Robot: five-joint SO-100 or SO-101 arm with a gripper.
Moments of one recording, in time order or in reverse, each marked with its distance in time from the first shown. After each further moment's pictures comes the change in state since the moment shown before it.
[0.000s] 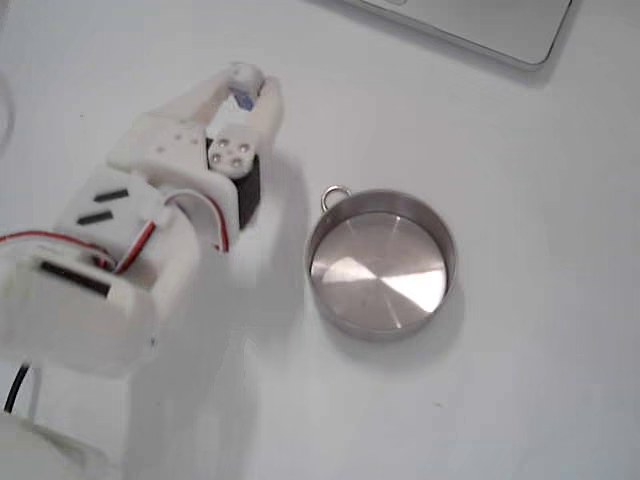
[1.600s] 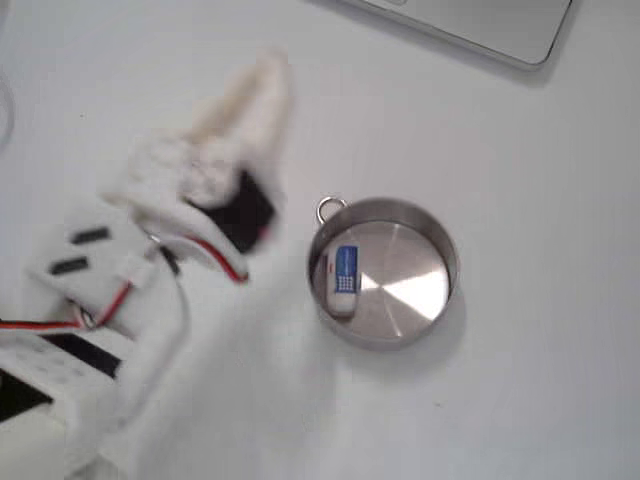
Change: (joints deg) arm 3.6 32.2 18.3 0.0 -25.9
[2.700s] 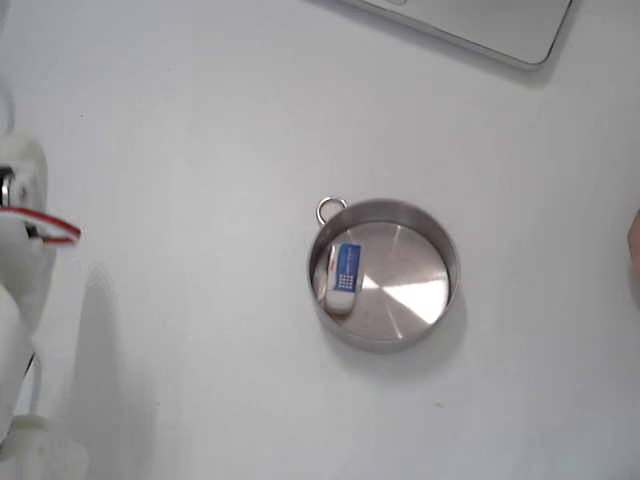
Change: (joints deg) arm -29.4 77.8 1.4 111.4 -59.9
